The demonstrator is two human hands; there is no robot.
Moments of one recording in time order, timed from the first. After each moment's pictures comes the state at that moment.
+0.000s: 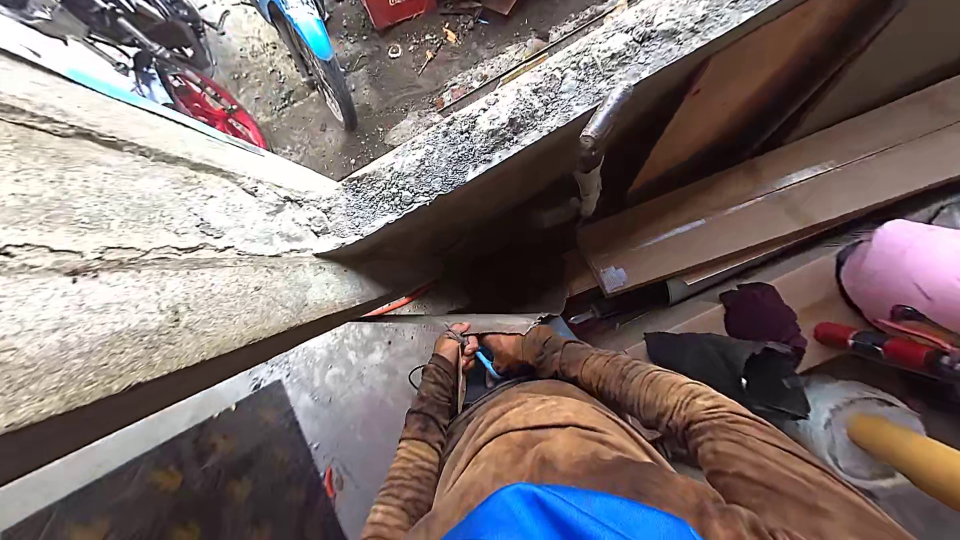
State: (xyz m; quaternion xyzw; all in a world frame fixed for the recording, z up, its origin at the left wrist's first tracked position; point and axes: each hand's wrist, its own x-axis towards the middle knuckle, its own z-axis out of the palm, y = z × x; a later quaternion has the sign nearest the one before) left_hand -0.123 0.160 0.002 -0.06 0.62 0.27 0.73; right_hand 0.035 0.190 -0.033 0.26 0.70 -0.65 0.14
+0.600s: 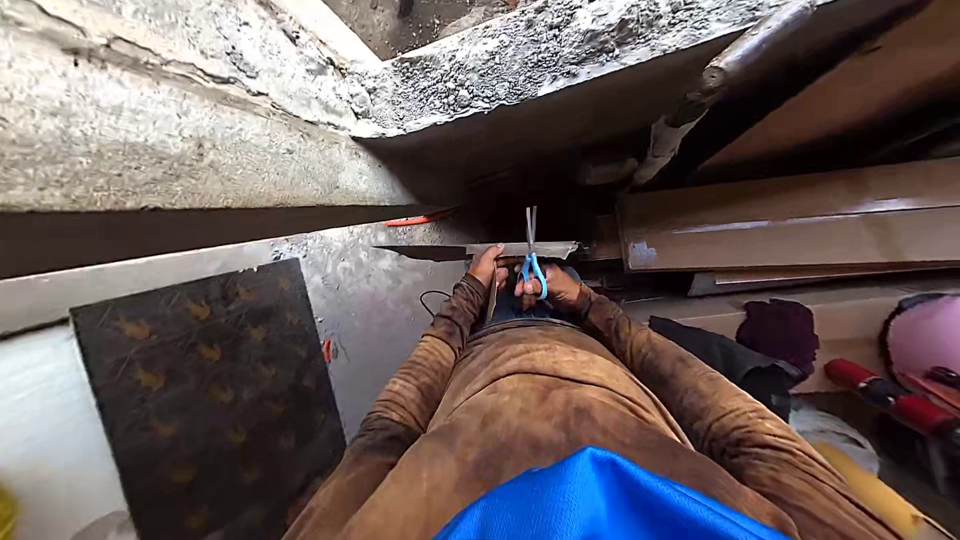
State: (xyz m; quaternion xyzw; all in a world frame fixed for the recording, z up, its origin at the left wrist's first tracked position) left_hand -0.089 0.173 -0.013 -0.03 0.65 0.31 0.69; right_hand 0.093 0.191 -0.042 0.32 0.28 -0.90 -0.08
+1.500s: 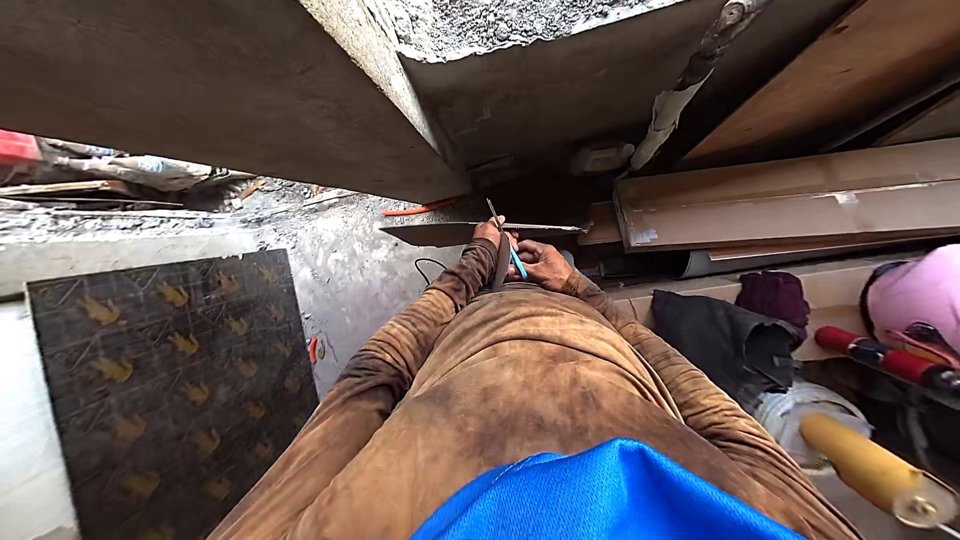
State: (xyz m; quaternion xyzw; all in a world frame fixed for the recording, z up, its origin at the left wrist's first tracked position) left_hand -0.113 0.110 -0.032 -0.02 0.73 0.30 0.61; right_hand 0.050 0.101 -0.028 0.42 0.46 -0.78 -0.08
